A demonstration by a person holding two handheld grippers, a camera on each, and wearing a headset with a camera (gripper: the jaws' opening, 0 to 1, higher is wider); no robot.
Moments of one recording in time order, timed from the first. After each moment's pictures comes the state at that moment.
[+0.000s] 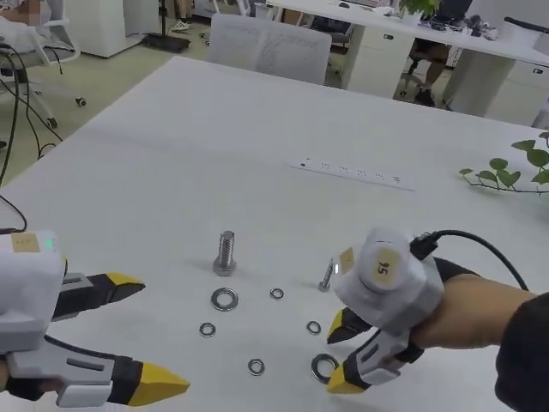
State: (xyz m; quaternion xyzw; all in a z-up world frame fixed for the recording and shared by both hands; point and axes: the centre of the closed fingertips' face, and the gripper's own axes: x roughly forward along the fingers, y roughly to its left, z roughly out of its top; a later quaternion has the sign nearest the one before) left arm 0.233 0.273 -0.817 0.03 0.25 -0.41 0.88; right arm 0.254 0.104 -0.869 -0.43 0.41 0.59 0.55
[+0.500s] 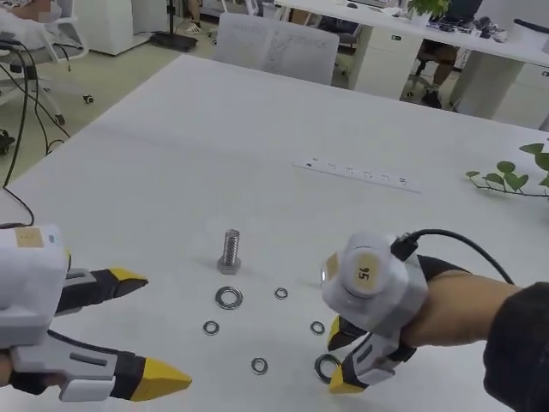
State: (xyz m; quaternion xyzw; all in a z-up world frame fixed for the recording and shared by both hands) left arm 0.232 0.276 -0.814 0.03 0.24 -0.41 0.88; right arm 0.253 0.102 -0.876 -0.46 0.42 0.58 0.52
